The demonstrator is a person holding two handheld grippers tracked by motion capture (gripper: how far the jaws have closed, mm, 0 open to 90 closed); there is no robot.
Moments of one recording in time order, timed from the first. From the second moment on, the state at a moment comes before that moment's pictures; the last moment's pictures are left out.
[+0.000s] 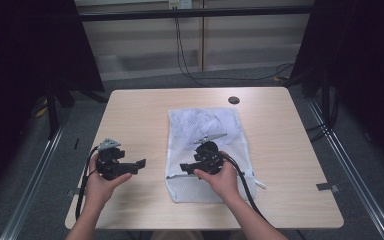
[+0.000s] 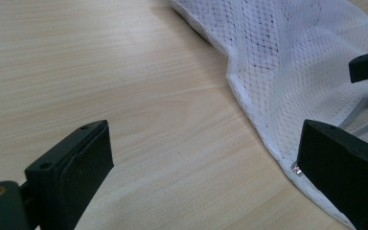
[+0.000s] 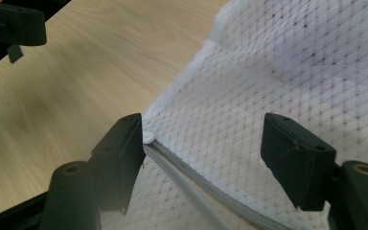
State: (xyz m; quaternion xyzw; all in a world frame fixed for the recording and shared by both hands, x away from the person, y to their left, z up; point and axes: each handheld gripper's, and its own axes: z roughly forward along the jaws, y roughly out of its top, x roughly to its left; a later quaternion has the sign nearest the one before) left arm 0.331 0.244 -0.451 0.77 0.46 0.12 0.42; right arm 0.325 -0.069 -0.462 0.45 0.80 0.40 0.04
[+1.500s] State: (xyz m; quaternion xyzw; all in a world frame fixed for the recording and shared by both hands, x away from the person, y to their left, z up) left arm 0.332 0.246 -0.453 0.77 0.46 0.11 0.42; right arm 0.331 -0.030 -0.485 0.49 0.79 0.37 -0.07
